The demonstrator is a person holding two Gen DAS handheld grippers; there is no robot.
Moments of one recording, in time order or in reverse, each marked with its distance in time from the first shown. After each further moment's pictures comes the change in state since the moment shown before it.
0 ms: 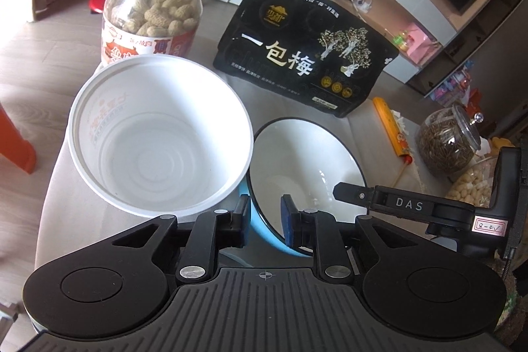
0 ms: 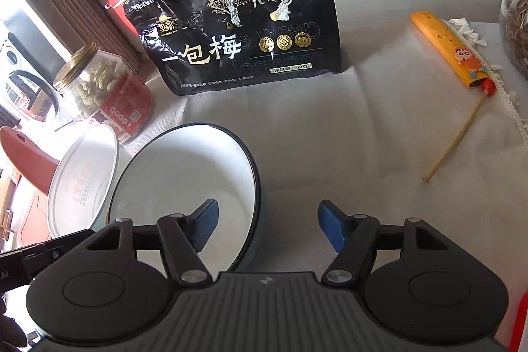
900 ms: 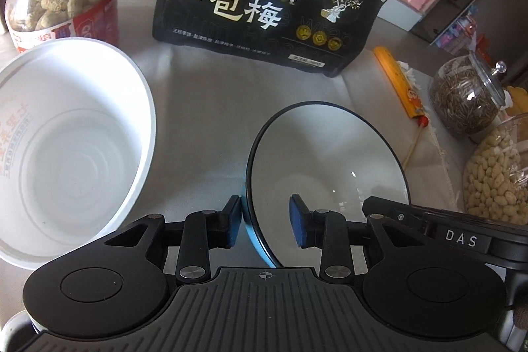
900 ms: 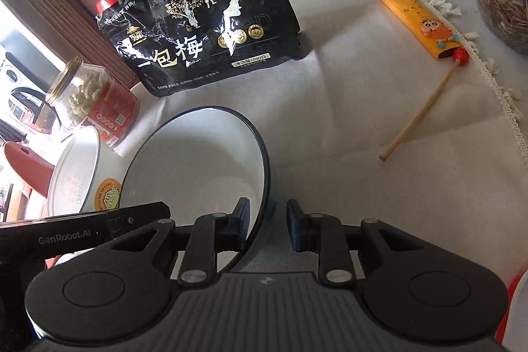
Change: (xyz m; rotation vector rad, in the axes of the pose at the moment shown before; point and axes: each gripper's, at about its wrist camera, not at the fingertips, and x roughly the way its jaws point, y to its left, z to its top) left arm 0.087 -0.050 0.014 0.122 0.142 0.029; right arm -0.014 -0.050 -0.006 0.076 0.023 0.043
